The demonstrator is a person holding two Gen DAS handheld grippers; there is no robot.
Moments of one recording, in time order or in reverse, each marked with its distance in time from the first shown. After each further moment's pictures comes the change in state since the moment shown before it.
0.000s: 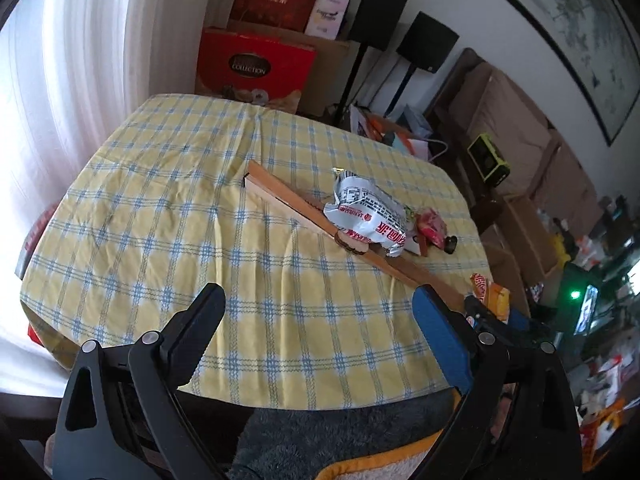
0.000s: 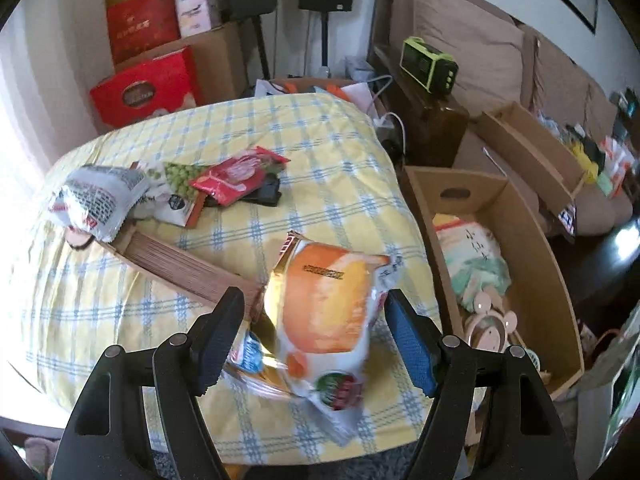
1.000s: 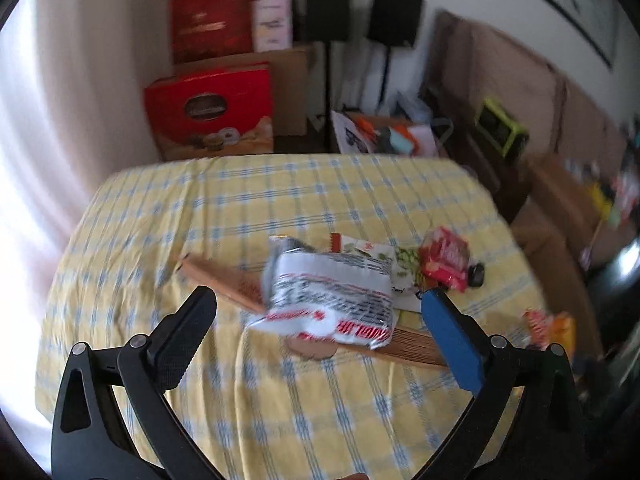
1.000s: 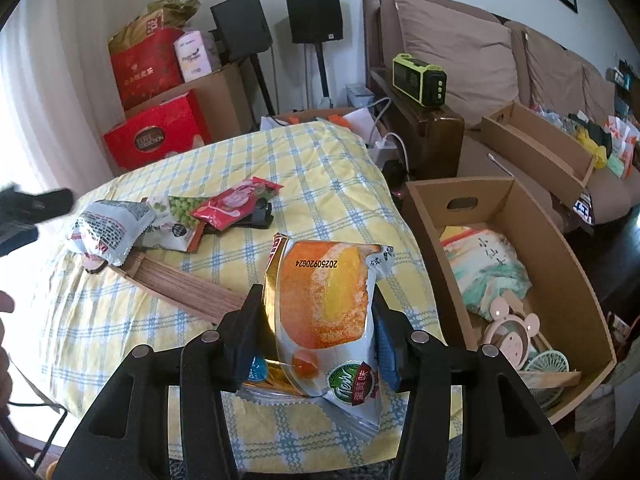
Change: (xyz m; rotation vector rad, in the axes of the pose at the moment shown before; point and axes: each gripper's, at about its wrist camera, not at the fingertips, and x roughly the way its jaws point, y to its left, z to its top) left arm 0.090 -0.082 0.046 0.305 -0.038 0.150; right arm -0.008 -0.033 -0.015 0.115 -0.123 0.118
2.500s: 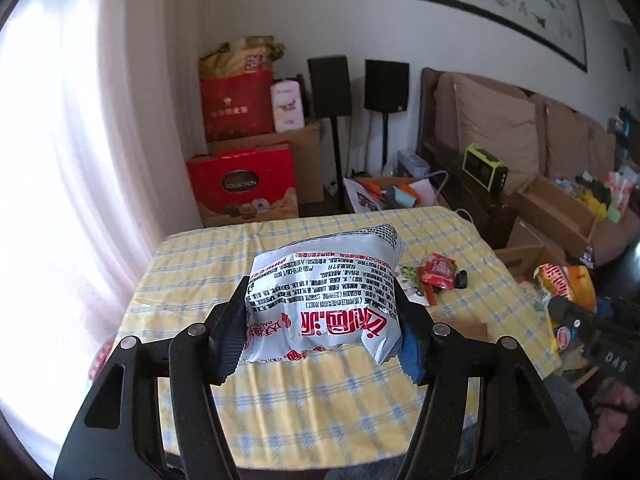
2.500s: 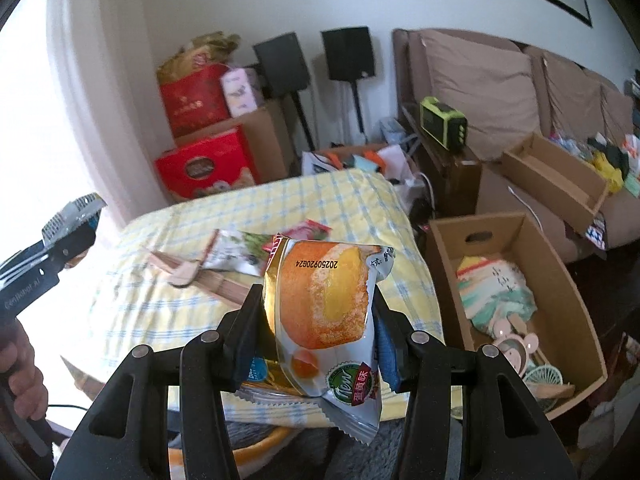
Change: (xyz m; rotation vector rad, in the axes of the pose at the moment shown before) left arm -0.131 0.032 -0.041 0.028 -0.275 0.063; right arm -0.092 0.016 0.015 -0.050 -0.109 0.148
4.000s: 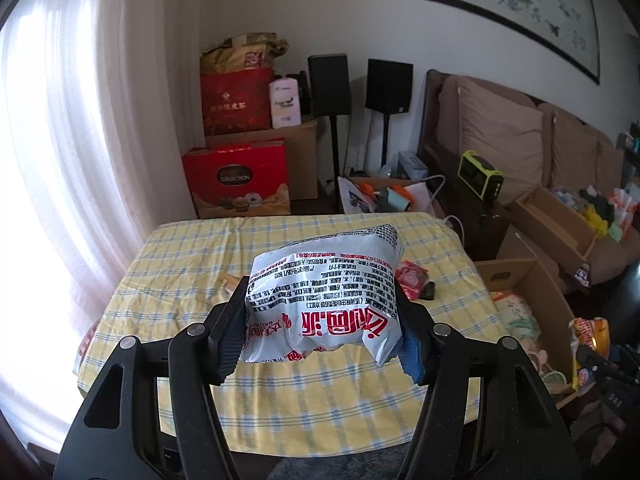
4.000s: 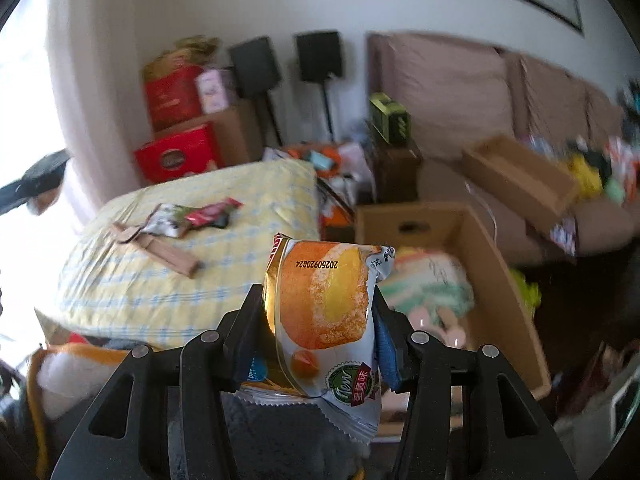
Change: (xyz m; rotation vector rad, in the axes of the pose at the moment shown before) left arm -0.002 -0.058 0.012 -0.050 0.037 0.016; right arm -0.043 -0.130 -0.037 0.014 0.001 -0.032
